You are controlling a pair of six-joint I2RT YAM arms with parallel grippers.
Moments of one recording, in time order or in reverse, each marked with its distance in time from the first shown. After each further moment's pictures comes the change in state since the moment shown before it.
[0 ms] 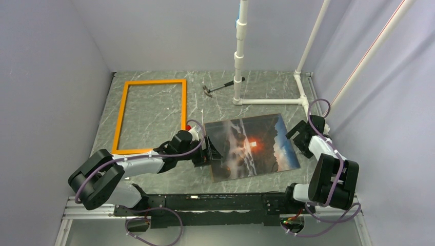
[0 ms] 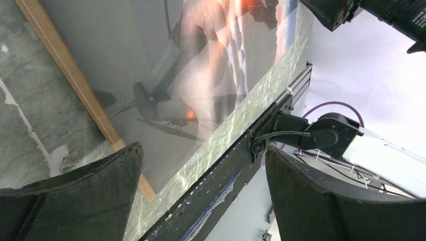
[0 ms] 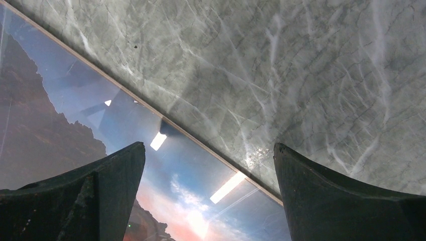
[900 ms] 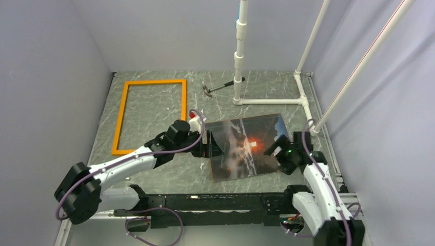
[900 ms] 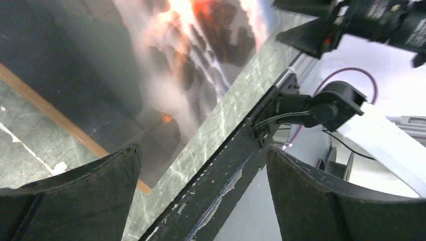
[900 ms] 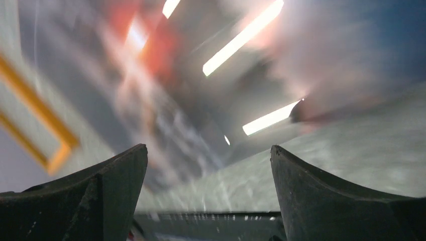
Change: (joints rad) left arm 0.000 -0.135 0.205 -0.299 0.036 0.288; right arm 0.190 -0.503 -0.109 -0.457 -0.235 0.229
